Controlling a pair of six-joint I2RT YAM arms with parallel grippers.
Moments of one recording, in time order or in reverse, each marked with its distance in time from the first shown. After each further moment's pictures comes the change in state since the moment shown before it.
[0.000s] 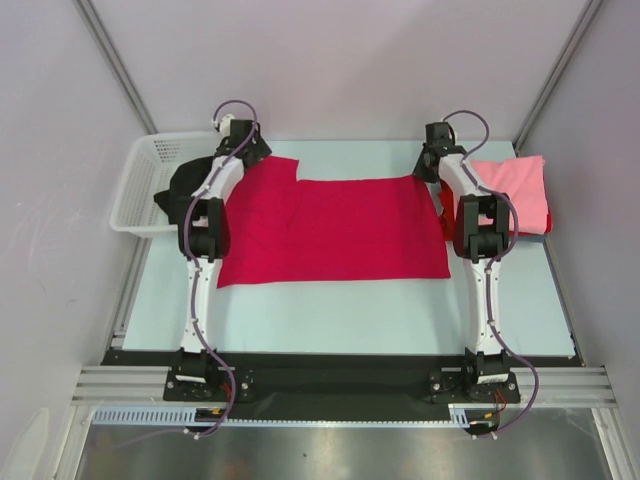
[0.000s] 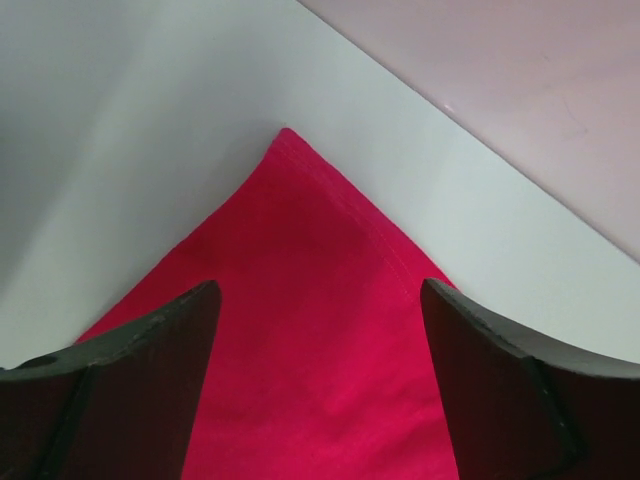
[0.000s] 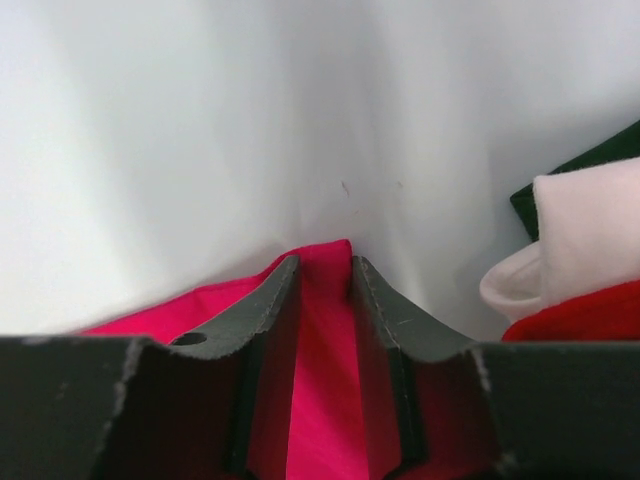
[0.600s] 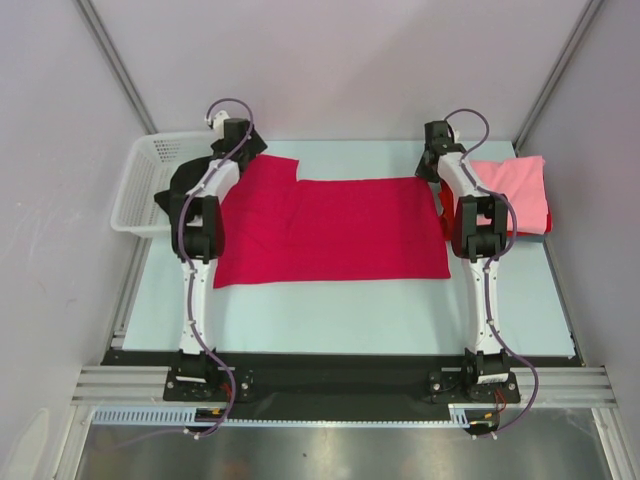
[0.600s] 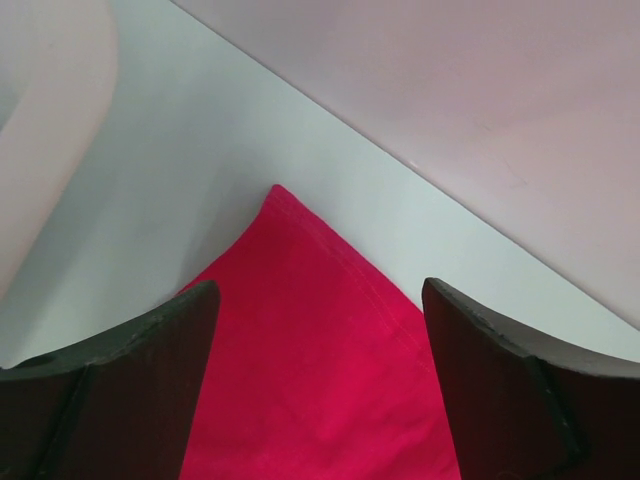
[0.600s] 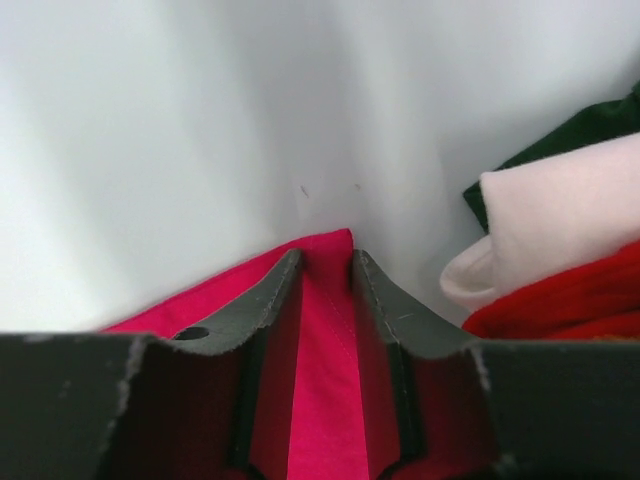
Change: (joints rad) left arm 0.011 -0.087 -0.163 0.198 0.000 0.025; right arm 0.003 0.027 0.062 -0.067 0.085 -0.002
